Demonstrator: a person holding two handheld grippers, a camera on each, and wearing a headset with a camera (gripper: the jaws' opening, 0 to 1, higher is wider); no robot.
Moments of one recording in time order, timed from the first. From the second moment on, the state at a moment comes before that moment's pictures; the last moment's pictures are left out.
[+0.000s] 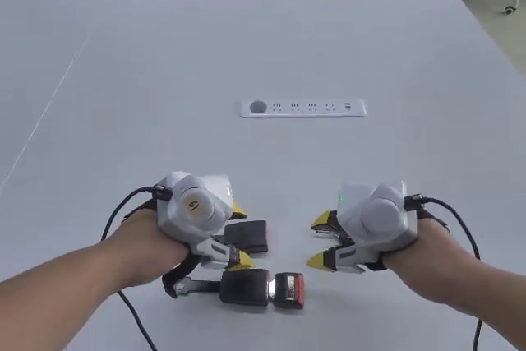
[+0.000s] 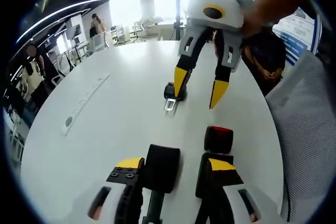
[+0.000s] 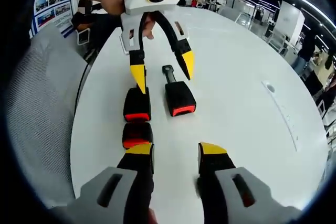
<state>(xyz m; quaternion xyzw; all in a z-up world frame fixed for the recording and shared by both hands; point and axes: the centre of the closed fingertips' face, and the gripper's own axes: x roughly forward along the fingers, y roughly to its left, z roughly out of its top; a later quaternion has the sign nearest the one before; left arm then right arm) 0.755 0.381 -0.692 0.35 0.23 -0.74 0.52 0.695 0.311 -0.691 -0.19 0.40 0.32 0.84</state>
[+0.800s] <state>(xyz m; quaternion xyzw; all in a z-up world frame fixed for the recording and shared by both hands) 0.776 0.381 -0.740 0.40 0.25 -0.75 0.47 0.693 0.234 -0.733 -0.22 0.46 0.31 0.80</state>
